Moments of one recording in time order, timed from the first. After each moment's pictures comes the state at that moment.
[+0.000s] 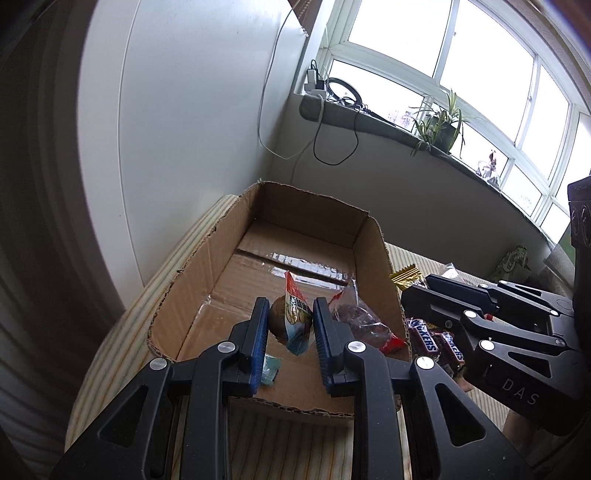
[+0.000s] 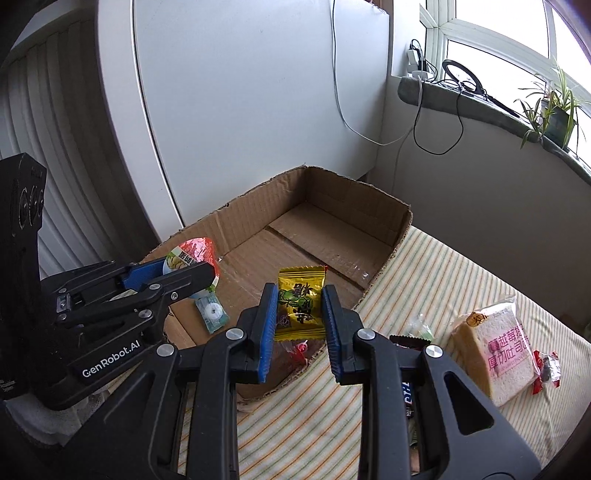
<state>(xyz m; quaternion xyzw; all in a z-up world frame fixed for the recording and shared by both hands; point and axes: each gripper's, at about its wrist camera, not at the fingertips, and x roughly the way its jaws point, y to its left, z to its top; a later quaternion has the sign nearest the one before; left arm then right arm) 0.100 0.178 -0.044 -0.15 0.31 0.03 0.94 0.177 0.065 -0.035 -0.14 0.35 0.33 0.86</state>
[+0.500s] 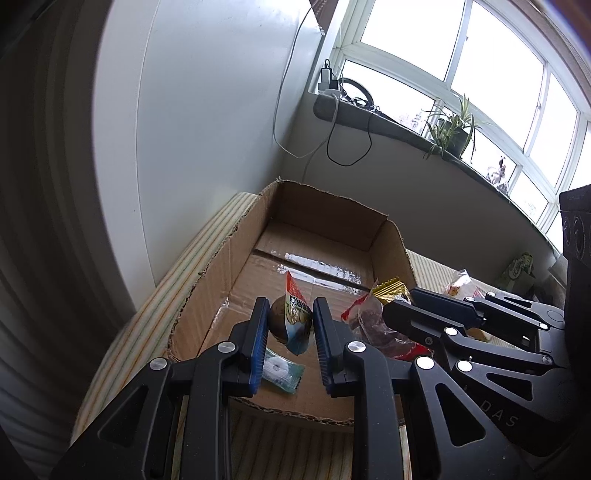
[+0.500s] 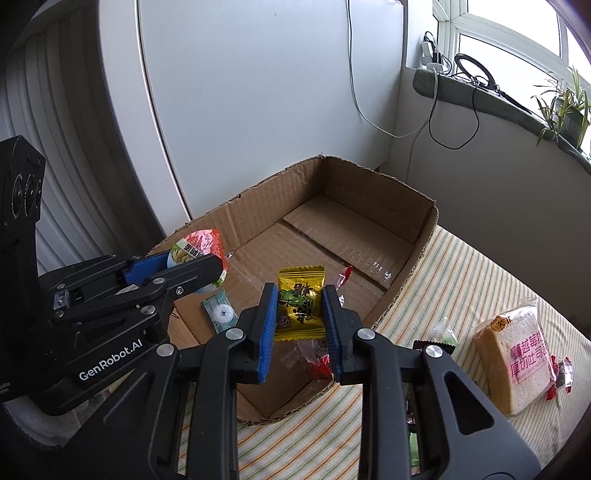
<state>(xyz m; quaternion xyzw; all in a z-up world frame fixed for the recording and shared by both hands) 0.104 0.195 -0.049 -0.16 0.32 0.04 0.93 0.182 0.082 -0.046 -0.14 0.36 0.34 0.85</state>
